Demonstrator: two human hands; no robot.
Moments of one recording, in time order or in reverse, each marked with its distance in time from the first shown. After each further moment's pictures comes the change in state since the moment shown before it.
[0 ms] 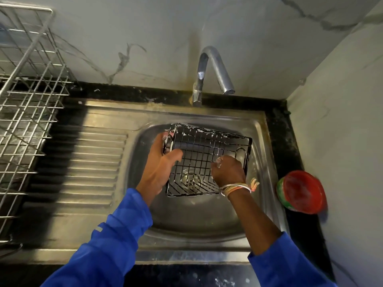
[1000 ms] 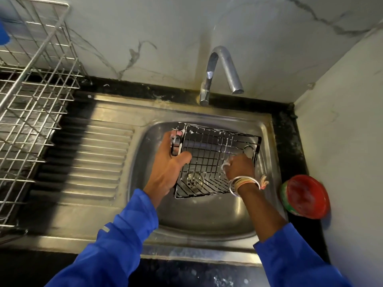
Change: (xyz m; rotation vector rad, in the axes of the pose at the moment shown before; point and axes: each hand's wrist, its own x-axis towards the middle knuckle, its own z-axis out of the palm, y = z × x) left_hand -0.020 0.008 0.006 -0.046 -0.004 0.093; right_hand 0.020 0.015 -0.006 -0.105 0.018 -0.006
